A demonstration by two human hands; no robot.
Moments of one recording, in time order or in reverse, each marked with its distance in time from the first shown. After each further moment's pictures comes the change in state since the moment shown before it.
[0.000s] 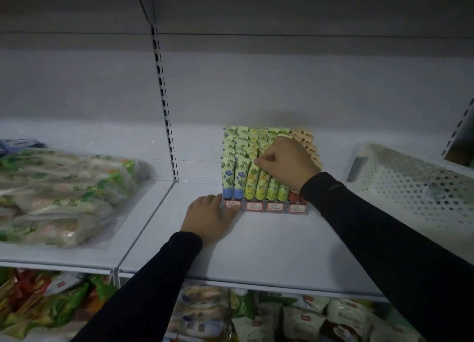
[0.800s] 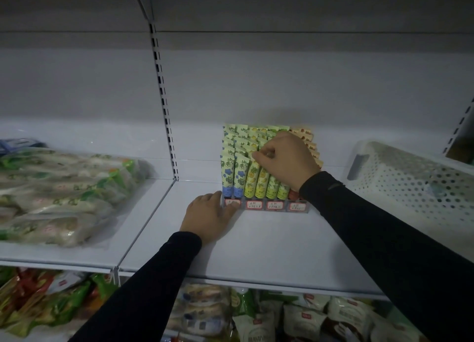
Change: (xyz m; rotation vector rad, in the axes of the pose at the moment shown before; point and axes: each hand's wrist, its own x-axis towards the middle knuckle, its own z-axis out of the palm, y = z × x) left_hand -0.003 0.005 -0.007 -0.072 -0.045 -0.055; right_hand -0.001 -0.001 0.001 0.018 0.068 0.012
